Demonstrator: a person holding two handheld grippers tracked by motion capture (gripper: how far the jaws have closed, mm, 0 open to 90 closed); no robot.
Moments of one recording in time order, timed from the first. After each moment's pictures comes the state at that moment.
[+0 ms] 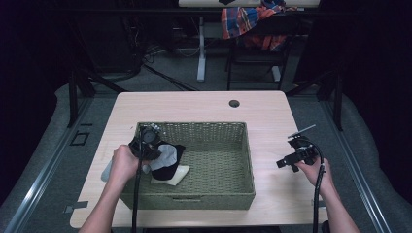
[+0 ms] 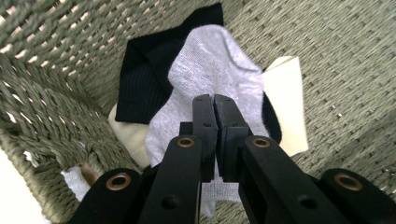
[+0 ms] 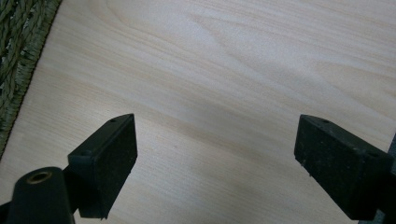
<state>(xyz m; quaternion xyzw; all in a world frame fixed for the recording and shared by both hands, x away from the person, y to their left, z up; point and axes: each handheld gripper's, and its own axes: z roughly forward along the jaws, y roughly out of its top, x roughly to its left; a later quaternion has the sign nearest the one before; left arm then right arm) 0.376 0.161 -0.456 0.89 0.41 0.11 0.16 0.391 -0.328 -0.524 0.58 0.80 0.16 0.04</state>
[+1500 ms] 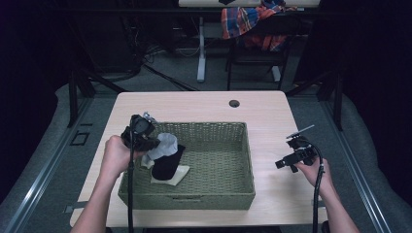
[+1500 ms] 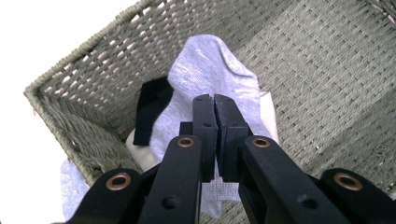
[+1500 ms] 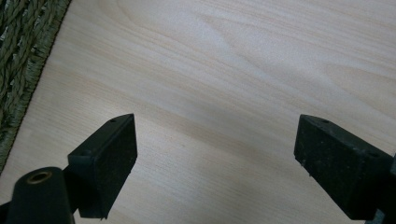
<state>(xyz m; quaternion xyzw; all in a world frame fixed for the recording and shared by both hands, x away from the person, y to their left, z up) 0.372 0.169 -0.407 0.88 0.39 0.13 0.22 0.389 -0.325 -0.521 0.57 0.81 0.16 0.04</state>
